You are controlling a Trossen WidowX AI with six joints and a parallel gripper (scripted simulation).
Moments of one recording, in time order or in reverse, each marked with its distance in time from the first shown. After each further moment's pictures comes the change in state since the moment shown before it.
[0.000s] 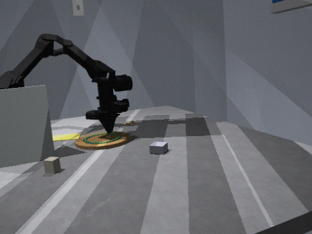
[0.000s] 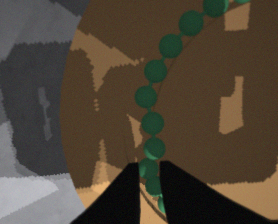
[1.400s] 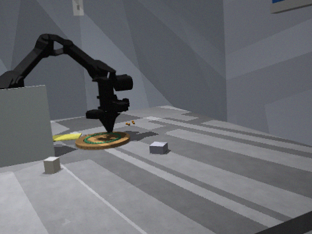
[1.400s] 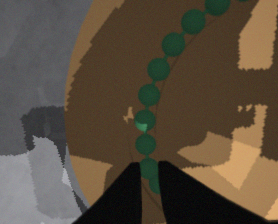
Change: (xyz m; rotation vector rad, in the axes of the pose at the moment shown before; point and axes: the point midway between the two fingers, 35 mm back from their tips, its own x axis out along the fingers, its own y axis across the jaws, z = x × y) arm -0.002 0.002 -0.001 0.006 0.002 -0.004
